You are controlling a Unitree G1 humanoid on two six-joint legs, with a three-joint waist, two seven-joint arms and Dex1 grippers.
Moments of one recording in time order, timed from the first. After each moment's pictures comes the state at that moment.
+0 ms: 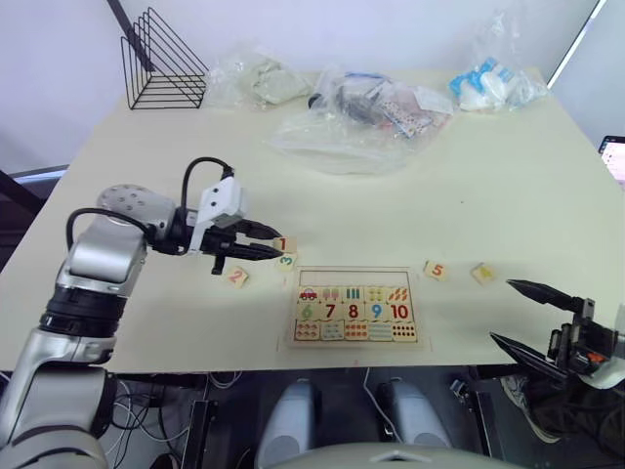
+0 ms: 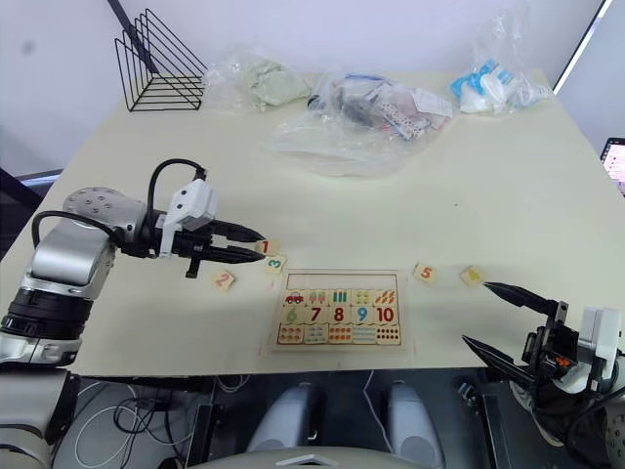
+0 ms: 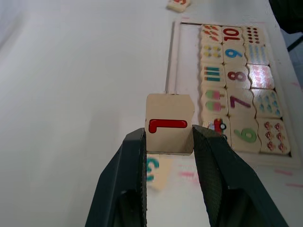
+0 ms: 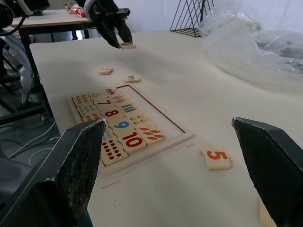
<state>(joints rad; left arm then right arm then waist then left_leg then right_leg) -0.59 0.89 -0.14 0.04 -0.28 0.35 -1.46 0.36 -0.57 -0.42 -0.23 0.71 -0.10 1.32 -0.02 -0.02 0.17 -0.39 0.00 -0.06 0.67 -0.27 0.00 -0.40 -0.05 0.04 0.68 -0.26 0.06</state>
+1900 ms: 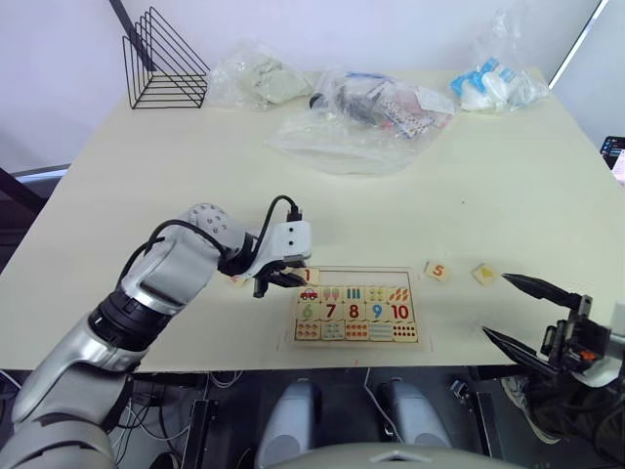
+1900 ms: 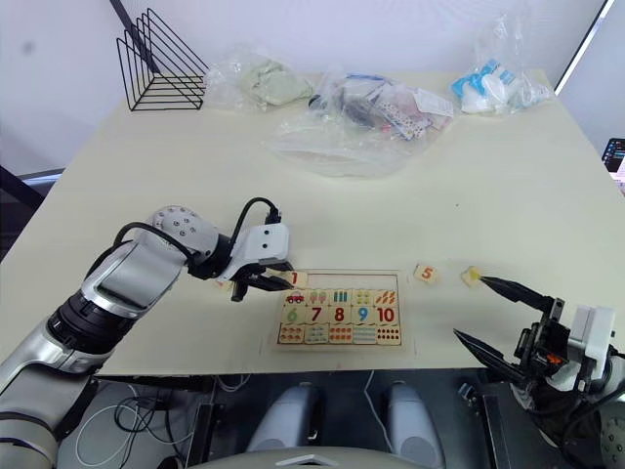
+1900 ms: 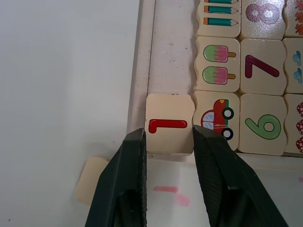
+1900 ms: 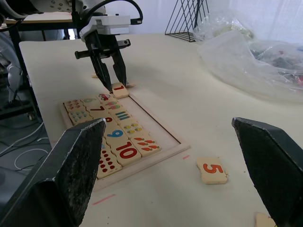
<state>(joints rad) -0.64 0.86 -0.46 -0.23 -0.01 0.68 -1.28 0.37 -0.56 -0.39 -0.31 0.69 -0.12 1.23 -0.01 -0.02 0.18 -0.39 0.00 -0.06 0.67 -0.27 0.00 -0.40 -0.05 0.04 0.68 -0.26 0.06</state>
